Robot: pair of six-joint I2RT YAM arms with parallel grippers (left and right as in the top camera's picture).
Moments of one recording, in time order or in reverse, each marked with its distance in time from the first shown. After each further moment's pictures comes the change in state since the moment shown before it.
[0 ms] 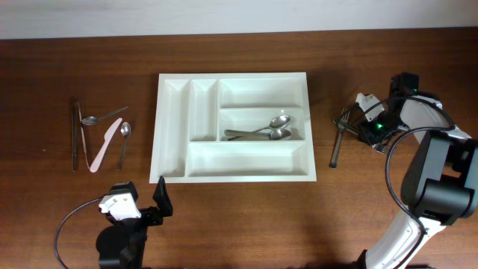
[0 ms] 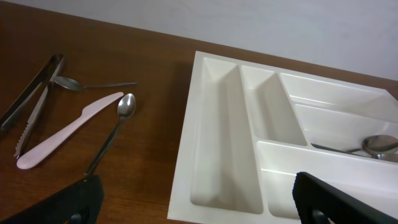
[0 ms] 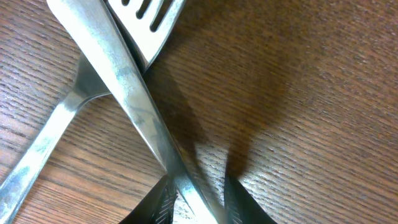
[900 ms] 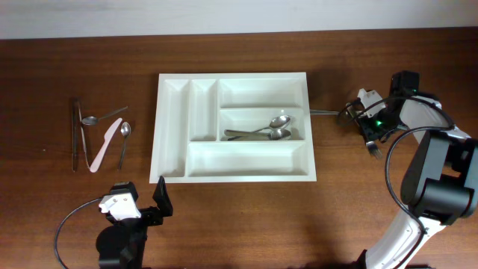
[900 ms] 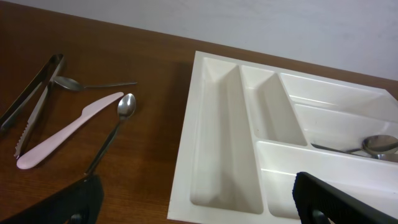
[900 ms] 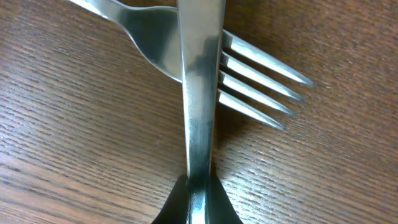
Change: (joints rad) left arm 0.000 0.000 0.000 0.000 0.000 0.000; right arm 0.000 0.000 -0.002 0.068 -0.016 0.064
